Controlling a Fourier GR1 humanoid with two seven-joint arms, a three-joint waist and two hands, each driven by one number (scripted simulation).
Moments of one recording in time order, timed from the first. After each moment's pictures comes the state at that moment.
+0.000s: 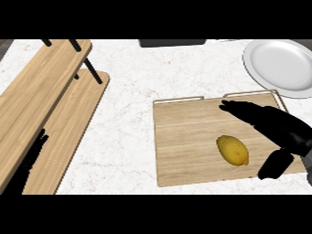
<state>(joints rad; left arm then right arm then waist) 0.30 0.30 -0.02 -1.84 0.14 -0.03 0.05 -0.34 -0.77 0.48 -1.65 0.29 0.35 0.09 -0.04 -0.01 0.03</state>
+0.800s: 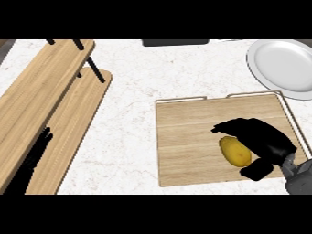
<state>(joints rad) 0.28 0.30 -0.03 -1.84 0.13 -0.06 0.05 -0.31 -0.70 0.59 -1.59 0.45 0.31 0.13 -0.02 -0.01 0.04</state>
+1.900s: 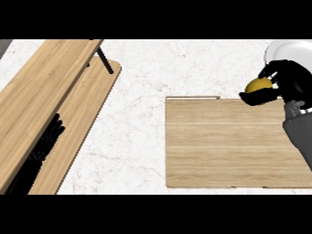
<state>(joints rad) 0.23 0.31 -0.07 -1.87 0.13 -0.14 0.01 -0.56 -0.52 0.24 -1.24 0.62 -0.08 0.70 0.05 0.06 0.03</state>
